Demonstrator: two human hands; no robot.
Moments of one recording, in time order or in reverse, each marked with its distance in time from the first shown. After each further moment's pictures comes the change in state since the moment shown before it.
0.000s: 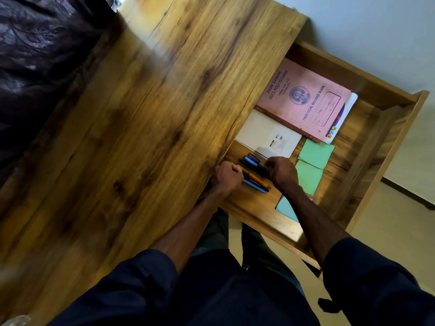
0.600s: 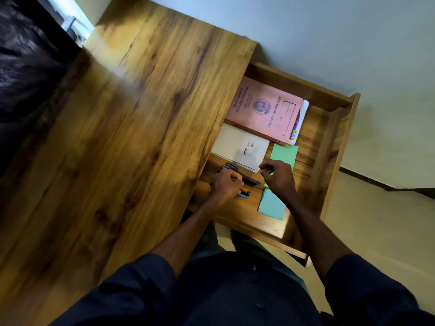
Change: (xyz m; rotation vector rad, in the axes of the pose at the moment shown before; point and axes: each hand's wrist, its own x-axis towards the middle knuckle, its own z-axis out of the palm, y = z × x) left_hand -0.019 0.041 0.019 -0.013 -0.161 0.110; right_hand -0.051 0.016 -0.051 0.259 0.289 0.013
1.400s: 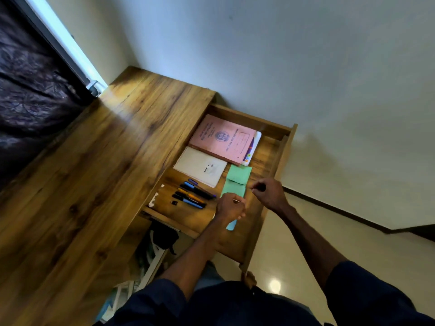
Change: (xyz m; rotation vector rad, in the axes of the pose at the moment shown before) left_hand -0.105 0.092 0.181 -0.174 0.095 0.025; right_hand -0.045 0.117 -0.147 0.095 -0.076 -0.183
